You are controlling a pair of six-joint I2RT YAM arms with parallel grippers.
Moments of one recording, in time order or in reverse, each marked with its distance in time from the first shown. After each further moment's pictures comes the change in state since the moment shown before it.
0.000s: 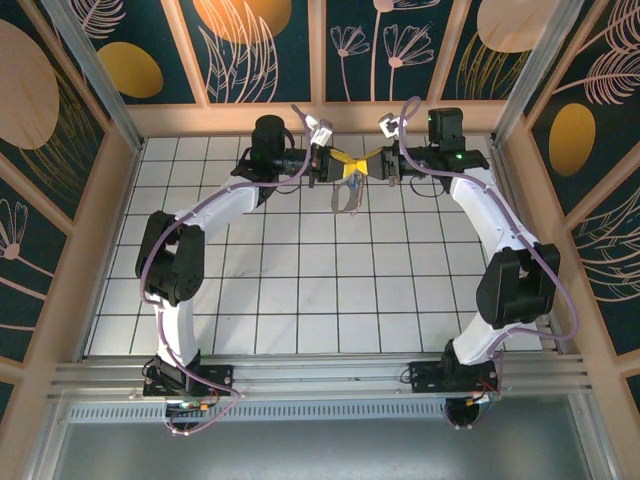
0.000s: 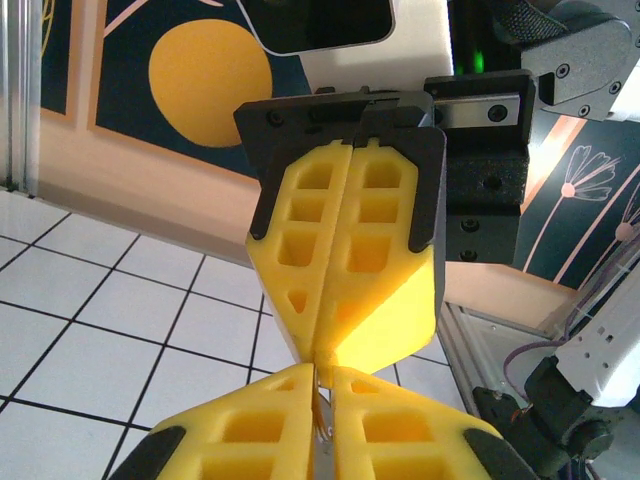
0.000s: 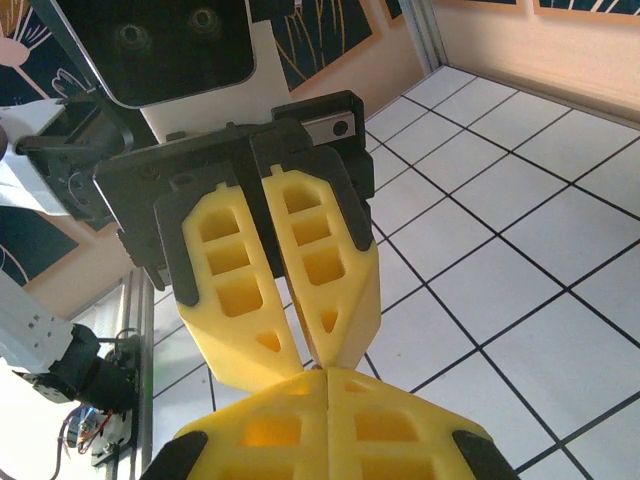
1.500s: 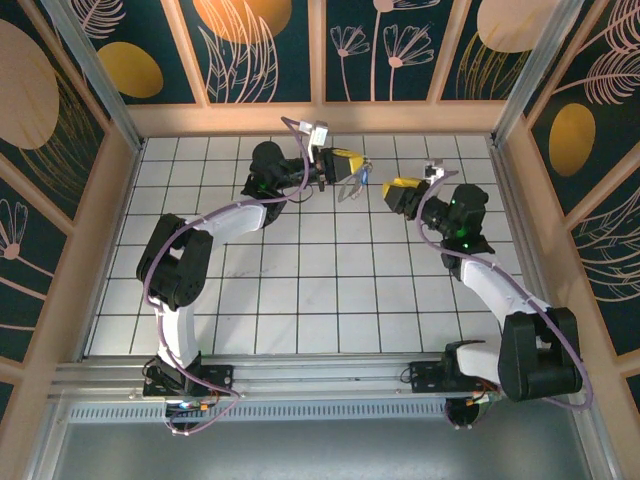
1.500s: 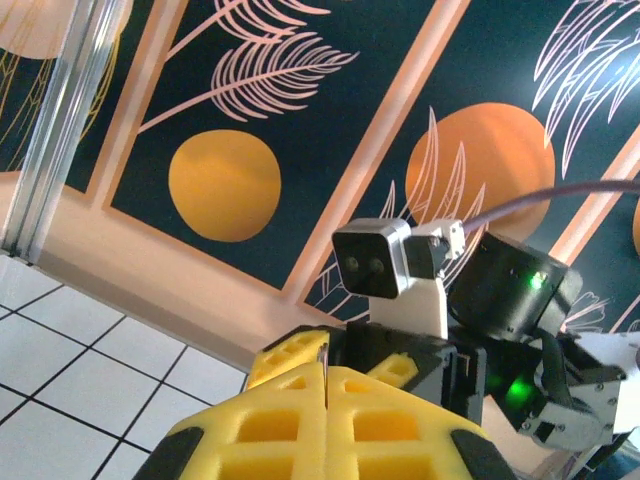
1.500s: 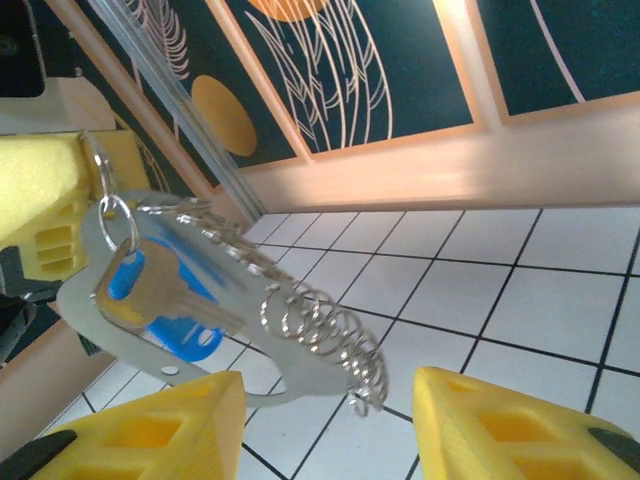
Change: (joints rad) left arm -0.059 -0.024 -0.202 0.566 -0.246 -0.444; right arm -0.035 -0.425 -0.853 1.006 0.466 0.546
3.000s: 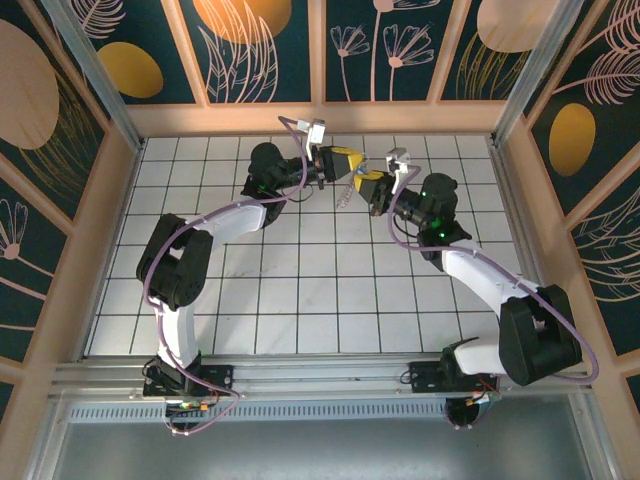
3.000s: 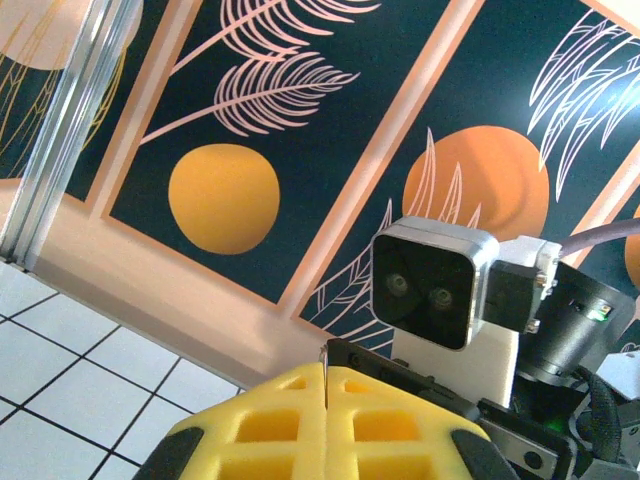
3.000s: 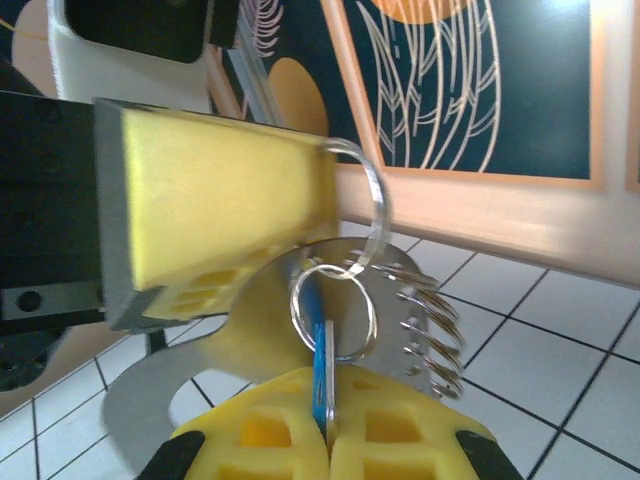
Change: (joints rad) left arm 0.000 0.000 -0.003 0.032 -0.020 -0.048; right arm 0.203 0.101 0.136 0.010 0.064 -0.145
